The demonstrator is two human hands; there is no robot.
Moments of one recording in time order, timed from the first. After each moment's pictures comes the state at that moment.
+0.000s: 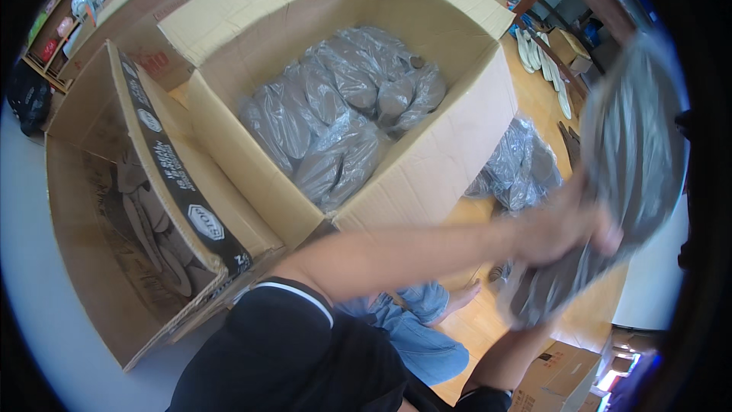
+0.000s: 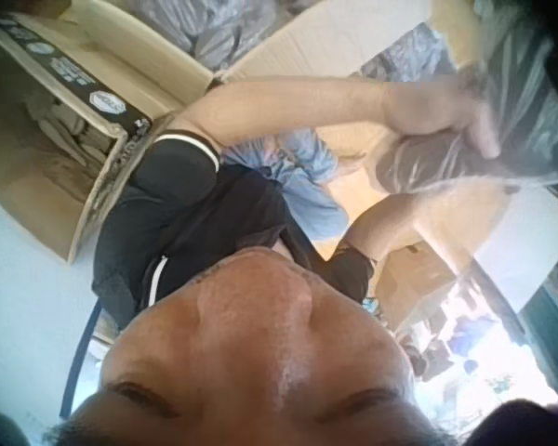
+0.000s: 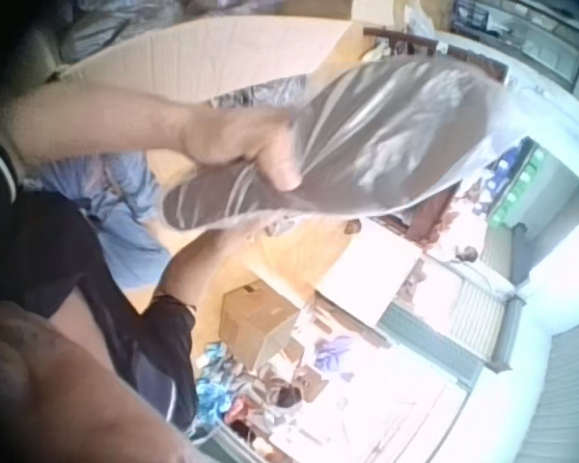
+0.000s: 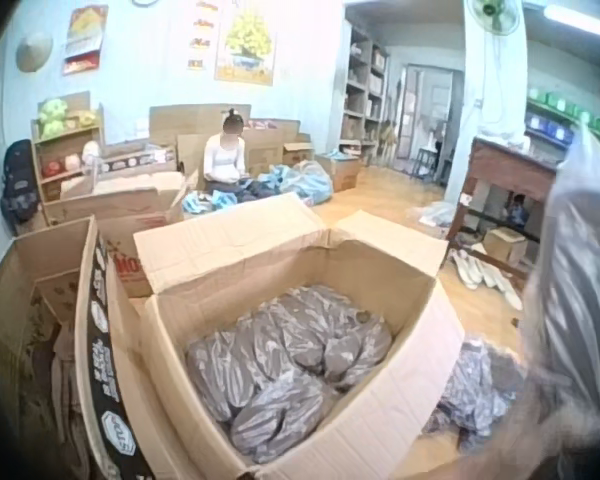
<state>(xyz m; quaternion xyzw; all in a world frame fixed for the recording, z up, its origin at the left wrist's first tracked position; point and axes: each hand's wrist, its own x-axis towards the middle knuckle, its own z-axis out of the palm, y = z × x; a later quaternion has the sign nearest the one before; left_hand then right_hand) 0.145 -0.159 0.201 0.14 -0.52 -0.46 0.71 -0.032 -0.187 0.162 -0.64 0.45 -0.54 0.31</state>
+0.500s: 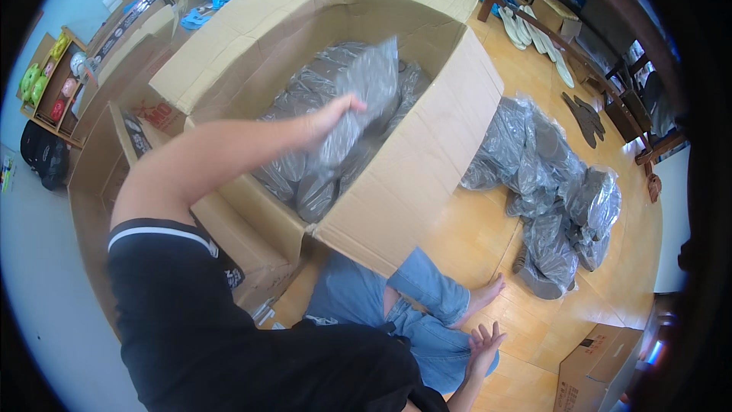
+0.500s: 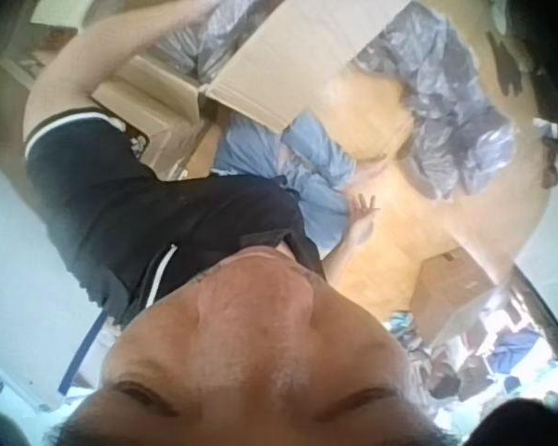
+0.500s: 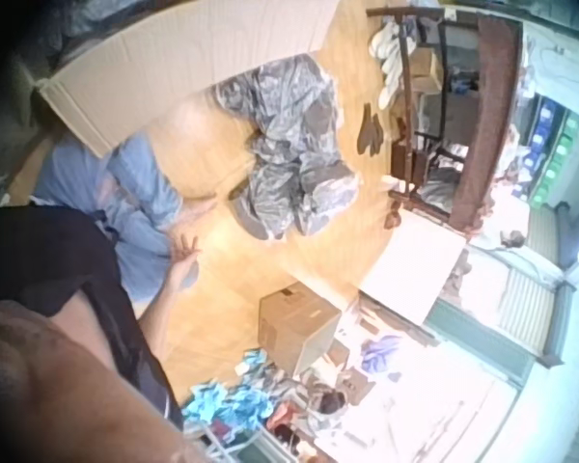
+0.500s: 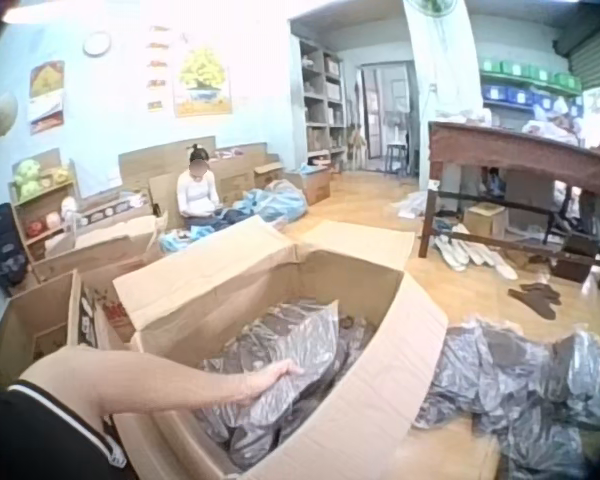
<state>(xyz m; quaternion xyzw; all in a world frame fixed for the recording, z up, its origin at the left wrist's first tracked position) 0.377 -0.140 0.084 0.66 -0.18 -0.61 0.39 -0.213 -0.031 -0.065 -0.32 0.66 -0.33 0.60</state>
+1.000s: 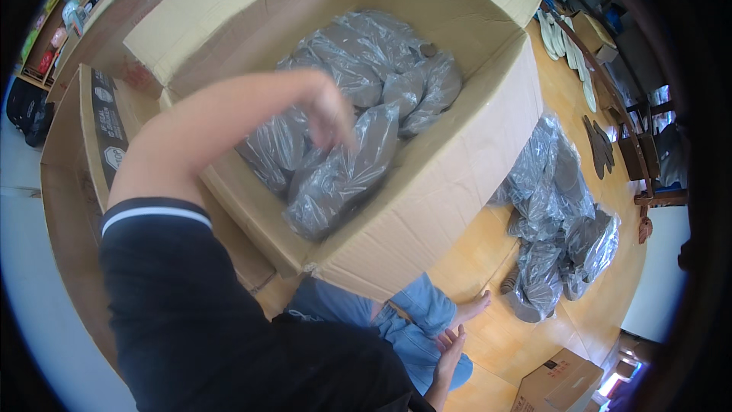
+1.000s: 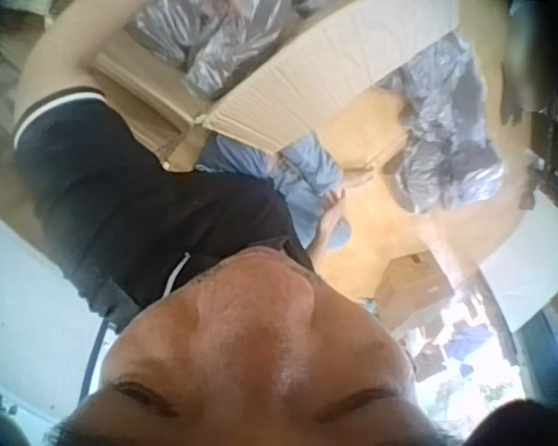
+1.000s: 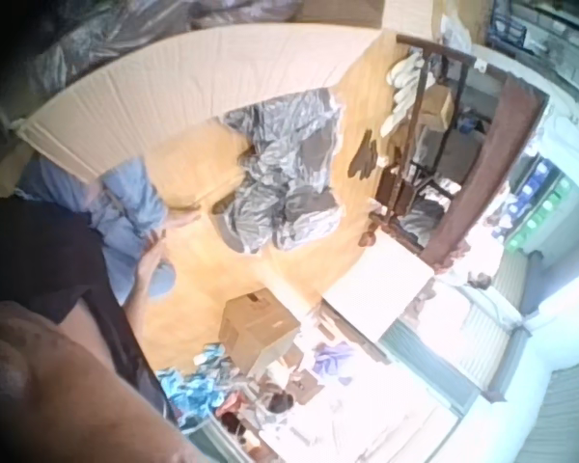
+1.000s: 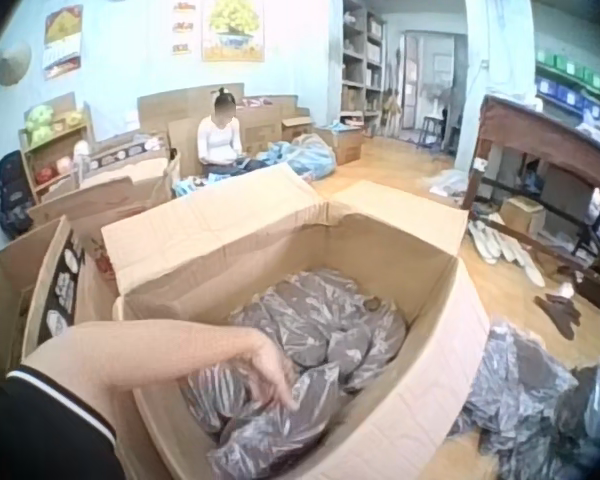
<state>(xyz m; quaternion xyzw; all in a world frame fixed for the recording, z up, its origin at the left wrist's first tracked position) 0.475 -0.185 0.013 0.59 -0.41 -0.69 -0.10 -0.160 -0.047 -0.079 -0.43 0.72 -0.15 0.53</state>
